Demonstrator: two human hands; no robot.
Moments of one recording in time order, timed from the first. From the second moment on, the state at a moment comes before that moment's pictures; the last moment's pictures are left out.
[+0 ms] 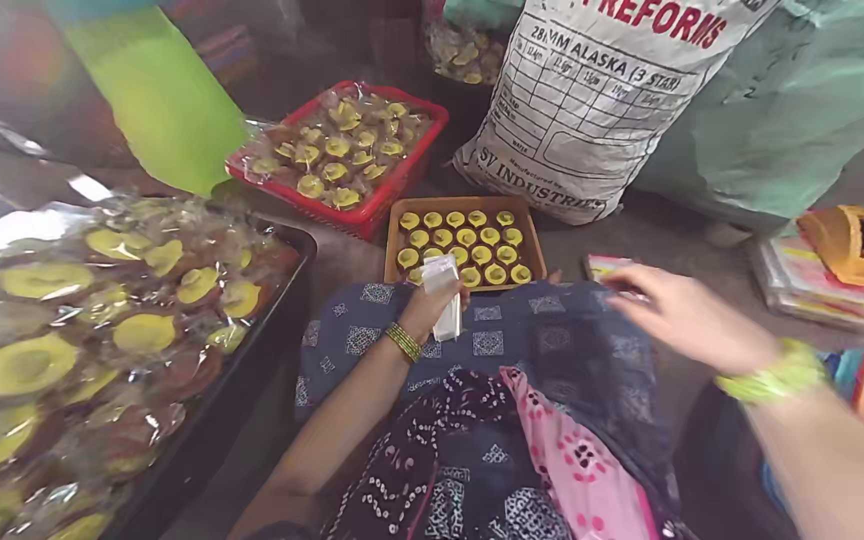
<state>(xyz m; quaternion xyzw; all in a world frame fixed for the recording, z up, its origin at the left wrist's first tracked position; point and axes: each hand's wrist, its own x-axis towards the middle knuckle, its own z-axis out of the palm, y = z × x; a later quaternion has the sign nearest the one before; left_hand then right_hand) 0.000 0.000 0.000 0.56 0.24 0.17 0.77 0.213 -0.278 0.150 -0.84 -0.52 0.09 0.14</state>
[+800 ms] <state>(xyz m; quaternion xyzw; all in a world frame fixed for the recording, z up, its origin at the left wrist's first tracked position) 0.037 0.018 -0.002 0.55 0.25 -0.05 0.80 0.241 -0.040 0.054 -0.60 -0.61 0.44 0.26</state>
